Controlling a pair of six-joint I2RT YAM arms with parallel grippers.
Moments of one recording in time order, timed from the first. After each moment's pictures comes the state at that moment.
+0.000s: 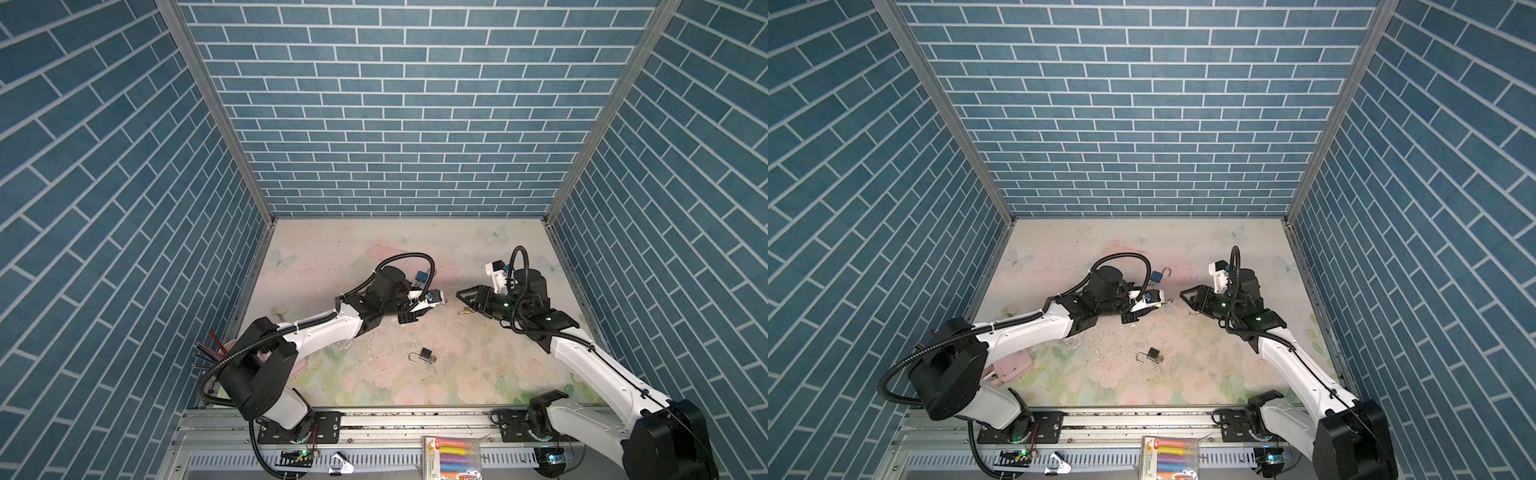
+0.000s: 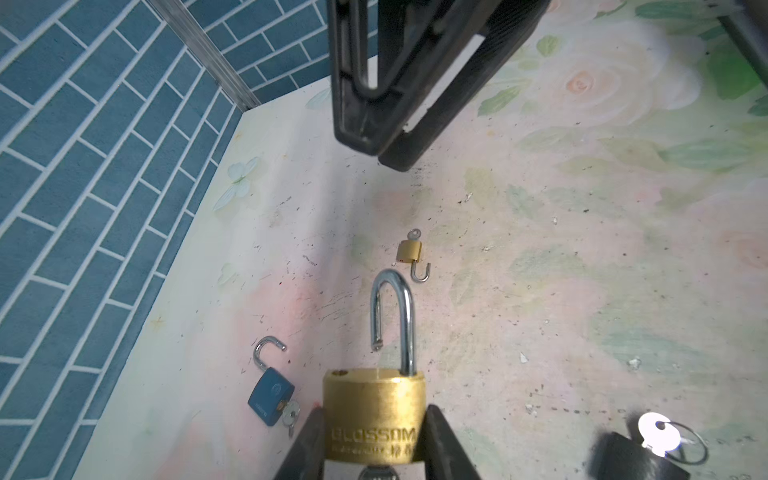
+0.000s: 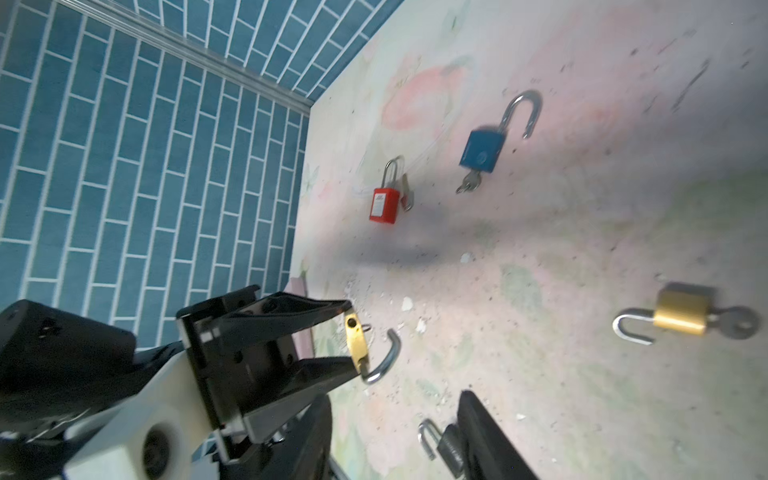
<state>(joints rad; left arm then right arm) -0.75 1.53 0.88 0.08 0.33 0.71 0.37 1.06 0.63 -0.14 -0.63 0.80</state>
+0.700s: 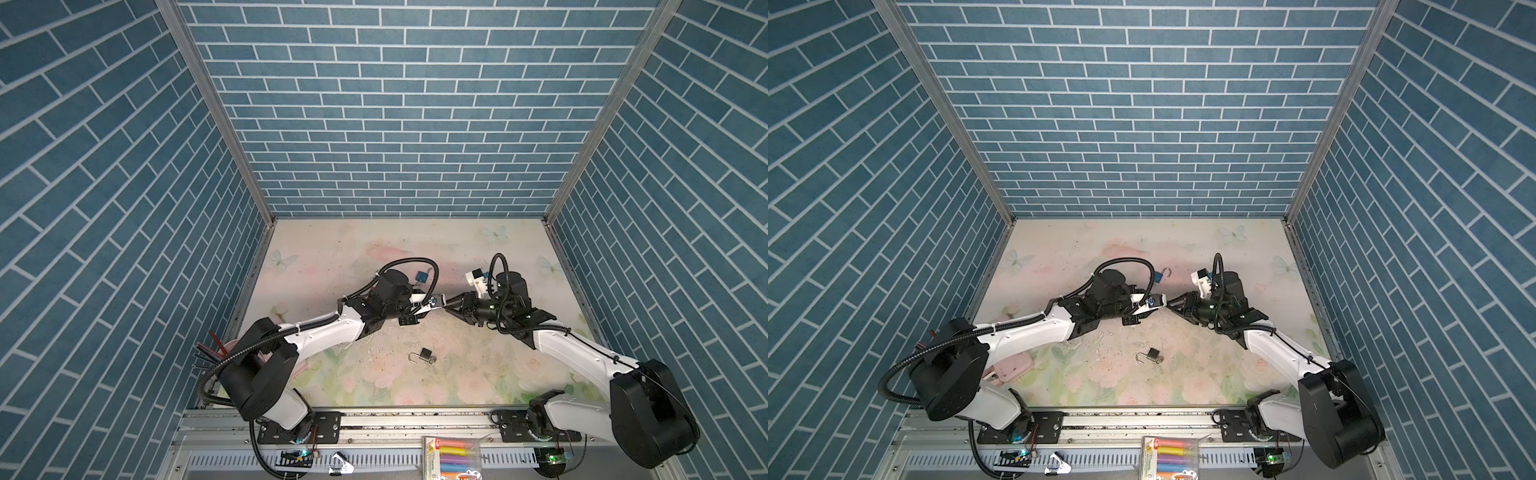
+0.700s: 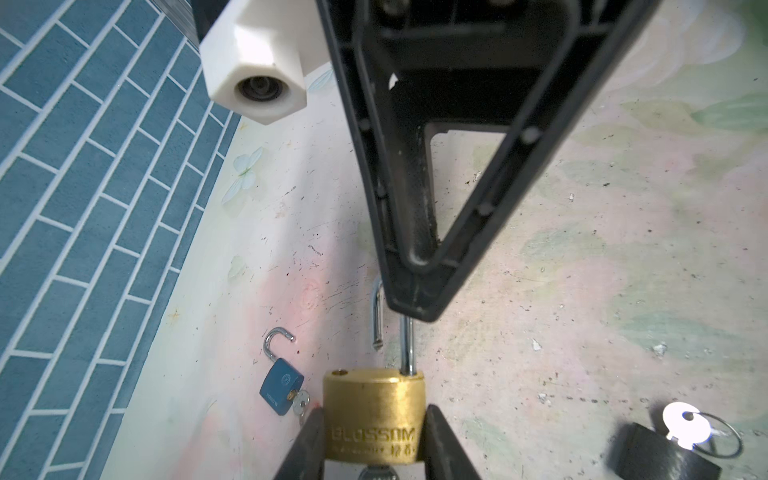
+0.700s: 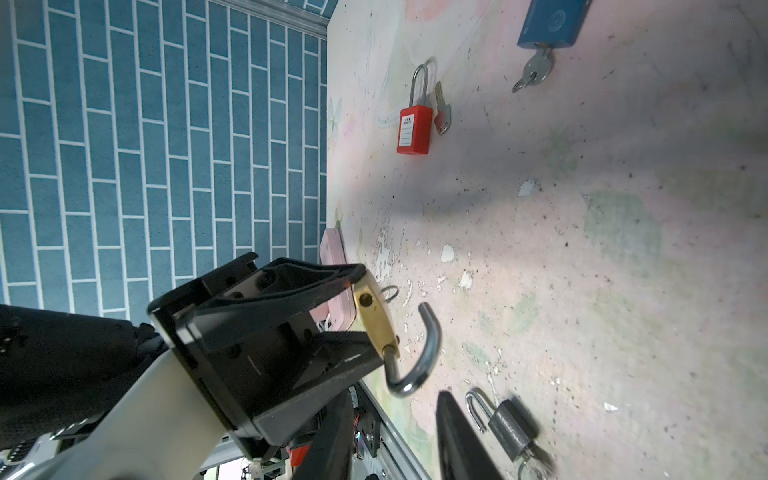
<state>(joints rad) -0.78 1.53 0.87 0.08 0.27 0.75 0.44 1.24 0.59 0.06 -0.76 0.92</state>
